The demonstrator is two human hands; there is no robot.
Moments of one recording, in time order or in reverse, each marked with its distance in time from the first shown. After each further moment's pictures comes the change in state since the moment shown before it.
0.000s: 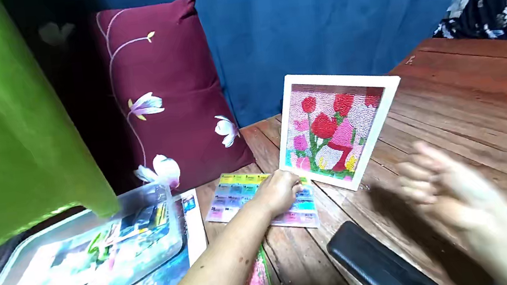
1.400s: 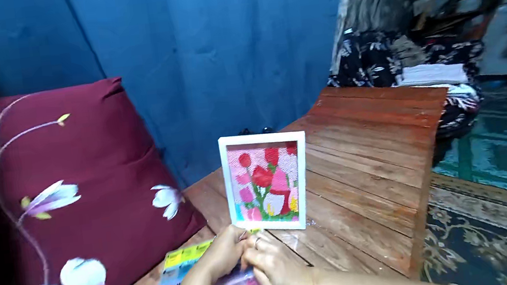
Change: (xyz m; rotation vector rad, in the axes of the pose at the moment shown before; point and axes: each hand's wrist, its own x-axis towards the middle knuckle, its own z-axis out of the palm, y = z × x) left_hand 0.015 -0.013 -0.021 -0.157 -0.158 -0.021; right_hand 0.026 0.115 0.069 -1.256 -0.502 -1.021
